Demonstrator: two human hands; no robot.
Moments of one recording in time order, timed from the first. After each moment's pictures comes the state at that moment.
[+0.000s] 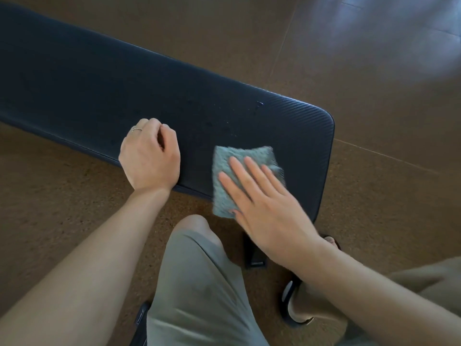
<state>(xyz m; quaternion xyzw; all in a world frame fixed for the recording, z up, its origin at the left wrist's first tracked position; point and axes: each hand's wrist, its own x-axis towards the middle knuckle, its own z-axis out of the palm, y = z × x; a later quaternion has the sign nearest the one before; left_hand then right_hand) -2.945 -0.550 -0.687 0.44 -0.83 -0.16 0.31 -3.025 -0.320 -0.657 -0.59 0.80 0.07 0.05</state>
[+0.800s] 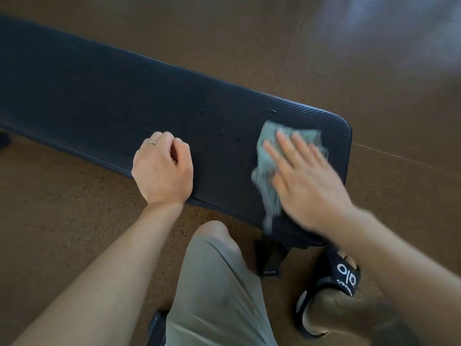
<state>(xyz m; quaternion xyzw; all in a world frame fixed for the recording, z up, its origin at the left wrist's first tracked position) -2.950 -0.550 -0.687 0.45 -0.83 -0.14 0.31 -3.092 -0.343 -0.651 -0.48 0.87 0.01 0.10</state>
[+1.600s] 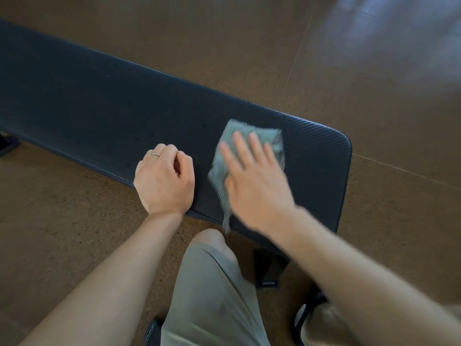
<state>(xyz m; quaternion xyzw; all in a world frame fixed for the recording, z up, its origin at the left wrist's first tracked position) -2.950 -0.547 -0.686 0.45 -0.84 -0.12 0.28 -3.062 -0.413 -0.657 -0.50 0.86 -0.04 0.08</state>
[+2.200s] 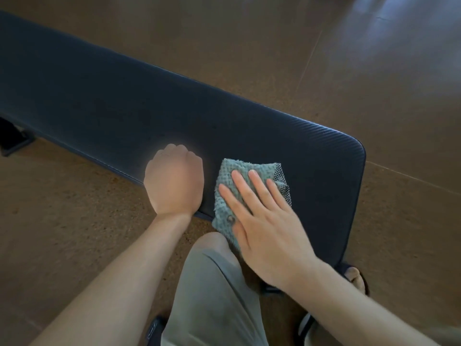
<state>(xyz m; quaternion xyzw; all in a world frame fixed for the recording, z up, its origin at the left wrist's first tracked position) -2.949 -0.547 -0.686 0.44 -0.84 -0.11 0.31 -3.024 -0.361 -0.657 -0.59 0.80 -0.03 0.10</state>
